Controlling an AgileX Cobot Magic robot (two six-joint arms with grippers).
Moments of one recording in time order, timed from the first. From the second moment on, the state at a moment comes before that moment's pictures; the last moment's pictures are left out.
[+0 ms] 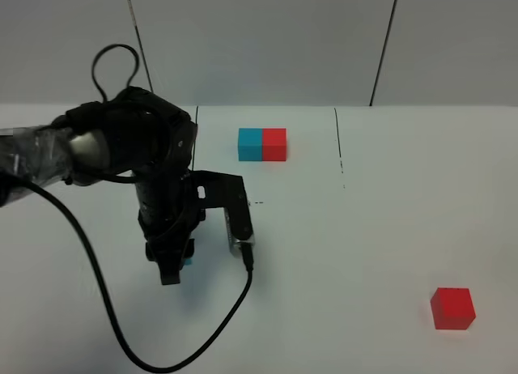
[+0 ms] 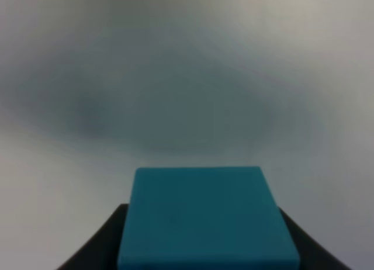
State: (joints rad) left arm -0.54 2.03 -1.45 0.08 0.99 0.83; right arm 0.00 -0.01 -0.50 0.03 1.06 -0.02
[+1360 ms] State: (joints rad) left arm -0.66 2.40 -1.89 0.01 1.06 0.87; right arm 0.00 -0.01 -0.50 0.03 1.06 -0.02
